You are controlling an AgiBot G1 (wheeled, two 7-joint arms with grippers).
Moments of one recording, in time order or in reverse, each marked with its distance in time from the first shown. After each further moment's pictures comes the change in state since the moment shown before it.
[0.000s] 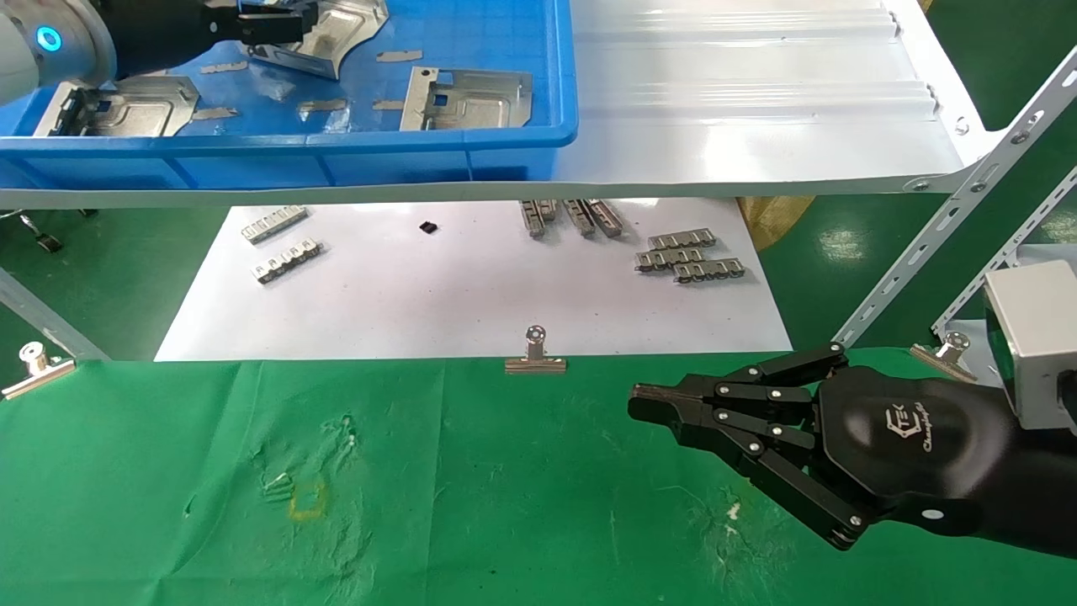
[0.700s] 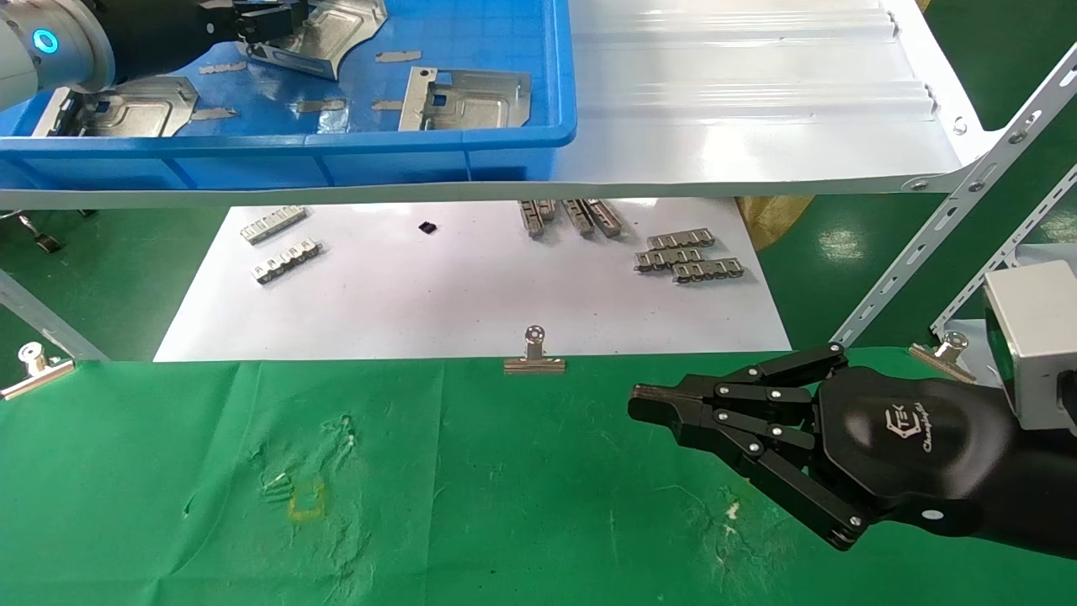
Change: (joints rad) left arm -0.014 0.016 -0.008 0.062 -0.011 -0.019 -0.019; right arm 0.000 0.000 0.000 0.000 0.000 0.000 0.000
